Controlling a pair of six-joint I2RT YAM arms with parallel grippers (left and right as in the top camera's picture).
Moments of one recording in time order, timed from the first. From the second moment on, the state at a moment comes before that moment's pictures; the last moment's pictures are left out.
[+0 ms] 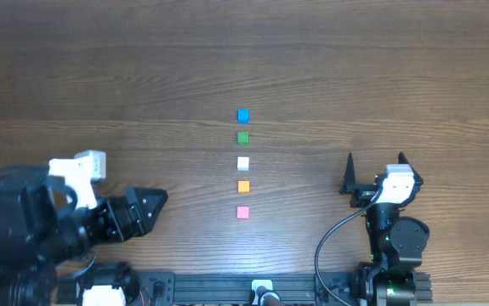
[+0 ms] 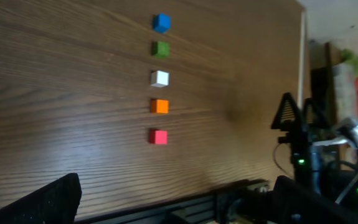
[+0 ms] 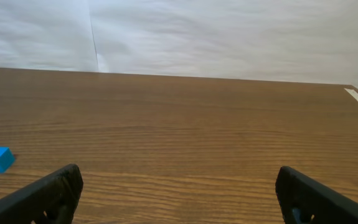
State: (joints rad) left arm 0.01 0.72 1.18 -1.39 0.54 -0.36; right arm -0.07 0.01 0.01 -0.07 -0.05 -0.05
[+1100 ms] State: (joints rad) left arm -0.92 1.71 1.19 -1.00 0.05 -0.94; right arm -0.07 0.01 0.01 -0.07 -0.05 -0.05
